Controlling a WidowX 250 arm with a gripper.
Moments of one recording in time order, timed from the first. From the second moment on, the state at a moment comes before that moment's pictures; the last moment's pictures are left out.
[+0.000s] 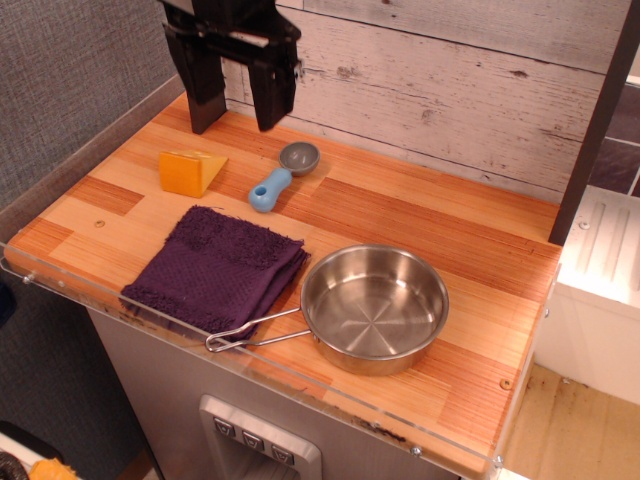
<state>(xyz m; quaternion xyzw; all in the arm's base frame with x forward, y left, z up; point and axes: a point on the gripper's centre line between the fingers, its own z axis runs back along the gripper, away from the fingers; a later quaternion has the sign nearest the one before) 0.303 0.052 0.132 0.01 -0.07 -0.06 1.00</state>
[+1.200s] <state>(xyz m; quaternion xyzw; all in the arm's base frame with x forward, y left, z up) 0.324 0.146 0.060 0.05 -0.03 0.03 1.00</state>
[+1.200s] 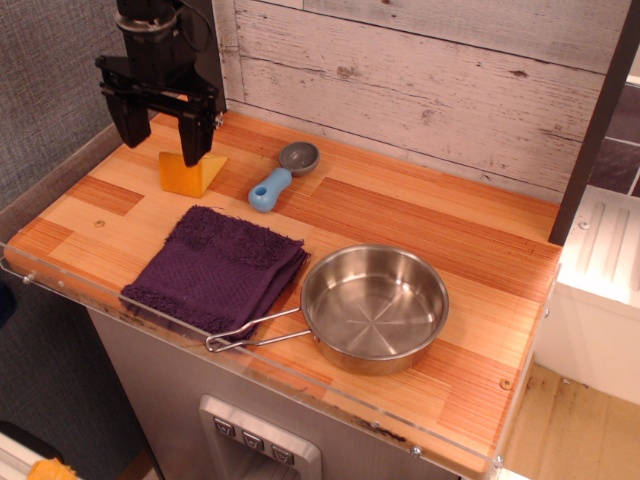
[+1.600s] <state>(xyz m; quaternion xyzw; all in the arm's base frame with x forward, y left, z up) 0.327 0.153 0.045 0.05 -0.02 0.04 1.00</state>
